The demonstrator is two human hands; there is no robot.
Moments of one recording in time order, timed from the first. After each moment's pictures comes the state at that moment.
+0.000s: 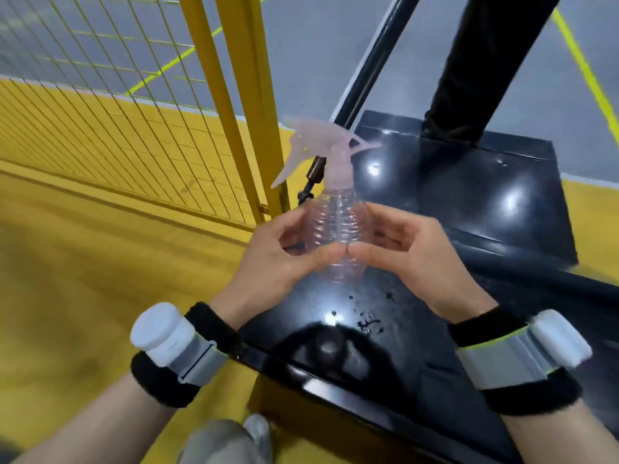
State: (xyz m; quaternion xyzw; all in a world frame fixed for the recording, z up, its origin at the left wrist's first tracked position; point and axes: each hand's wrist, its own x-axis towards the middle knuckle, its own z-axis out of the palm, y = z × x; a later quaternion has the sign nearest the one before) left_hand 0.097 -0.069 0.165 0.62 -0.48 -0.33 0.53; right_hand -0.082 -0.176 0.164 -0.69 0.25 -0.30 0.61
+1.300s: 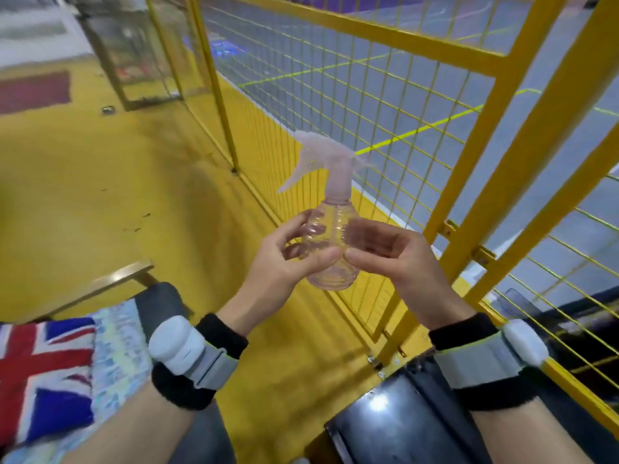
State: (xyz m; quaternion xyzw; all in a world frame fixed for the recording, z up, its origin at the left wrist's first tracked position) left_hand 0.271 0.072 0.682 0.68 -0.24 -0.14 0.68; right_hand 0.197 -0.117 0.682 -0.70 0.02 -0.11 0.71
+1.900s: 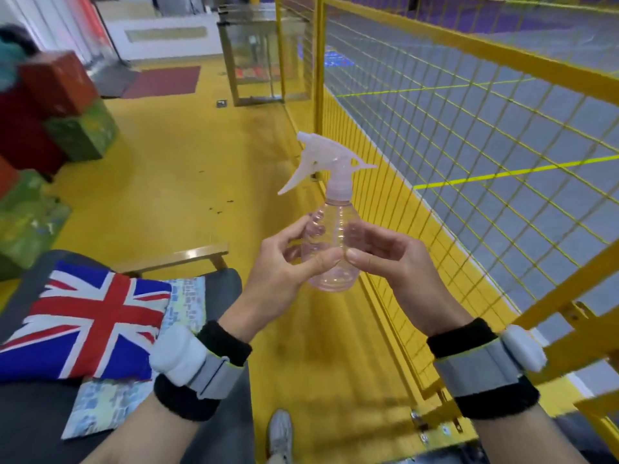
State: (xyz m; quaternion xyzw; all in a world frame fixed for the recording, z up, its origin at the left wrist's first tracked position) left_hand 0.330 0.174 0.693 0.72 -0.14 0.00 0.68; right_hand 0.328 -0.024 0.683 -0.68 -0.07 0.02 0.73
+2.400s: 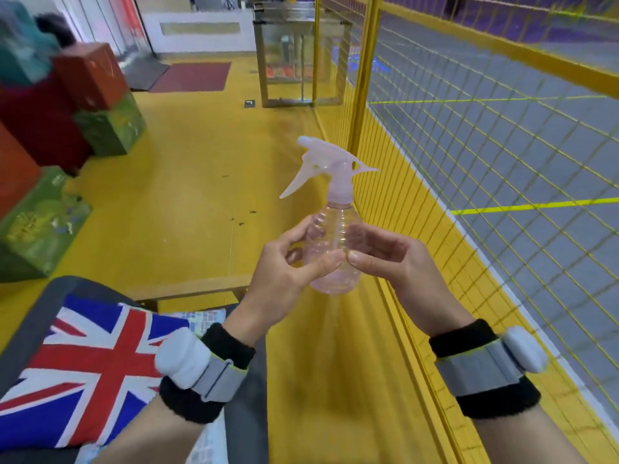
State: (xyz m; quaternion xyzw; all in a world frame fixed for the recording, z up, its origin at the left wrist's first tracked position) left_hand 0.529 0.282 0.701 0.71 -0.13 0.04 0.69; right_hand 0.543 0.086 0.700 -0.68 -0.11 0.06 0.72
